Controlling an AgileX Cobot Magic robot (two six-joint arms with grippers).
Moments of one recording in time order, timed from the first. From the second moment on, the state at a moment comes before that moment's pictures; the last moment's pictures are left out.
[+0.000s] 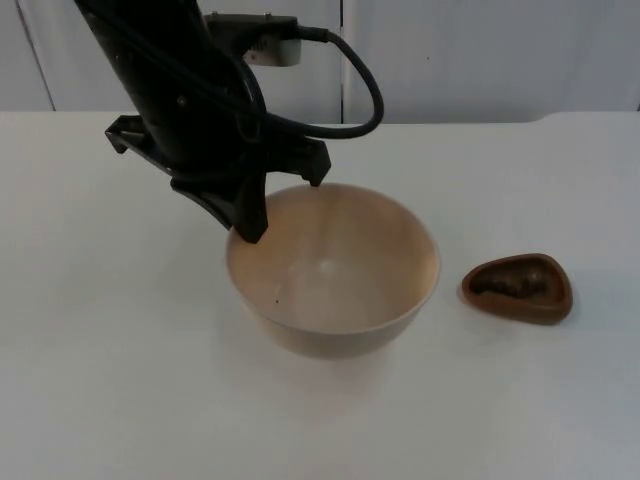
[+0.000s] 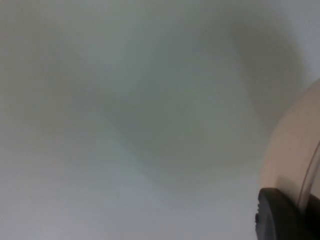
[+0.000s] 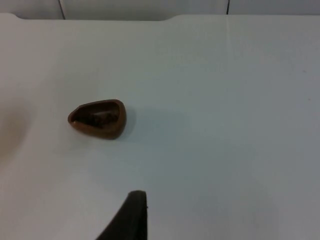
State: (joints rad) right arm 0.05 0.00 -0.52 0.01 1.08 -0.01; left arm -0.46 1.87 -1.31 -0.20 0.87 0.11
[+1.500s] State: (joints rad) right arm 0.05 1.34 -1.23 0.24 1.03 -0.16; left arm -0.46 1.87 -1.31 -0.23 0.86 0.14
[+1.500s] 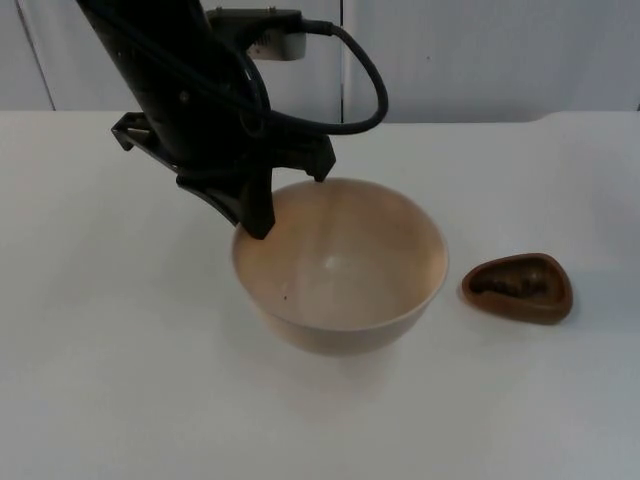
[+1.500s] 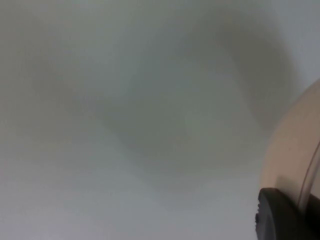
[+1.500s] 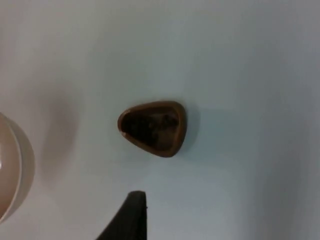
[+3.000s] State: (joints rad) right arm 0.34 1.99 -1.41 -0.13 0.87 0.34; left arm -0.46 1.87 -1.31 -0.23 0.85 0.14
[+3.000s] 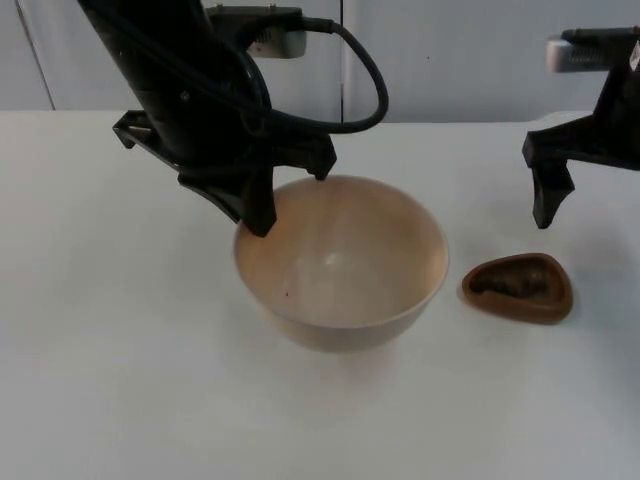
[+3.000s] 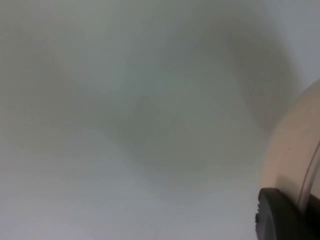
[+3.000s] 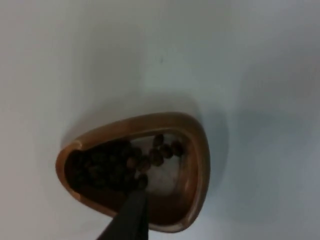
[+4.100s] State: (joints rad) right arm 0.36 2.17 -1.41 -0.12 0.73 0.35; left arm -0.46 1.87 -1.31 -0.23 0.85 0.14
